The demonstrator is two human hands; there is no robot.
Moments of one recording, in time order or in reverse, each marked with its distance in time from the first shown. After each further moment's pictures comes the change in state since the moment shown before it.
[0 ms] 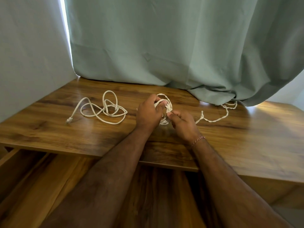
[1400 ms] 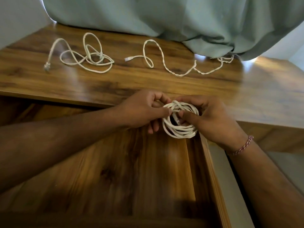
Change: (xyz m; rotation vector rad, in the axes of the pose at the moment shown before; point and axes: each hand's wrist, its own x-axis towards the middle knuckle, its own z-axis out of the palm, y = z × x) left_hand -0.134 0.085 -0.082 -0.353 -0.936 -0.353; right_hand -0.167 -0.043 -0.067 -0.093 -0.180 0.060
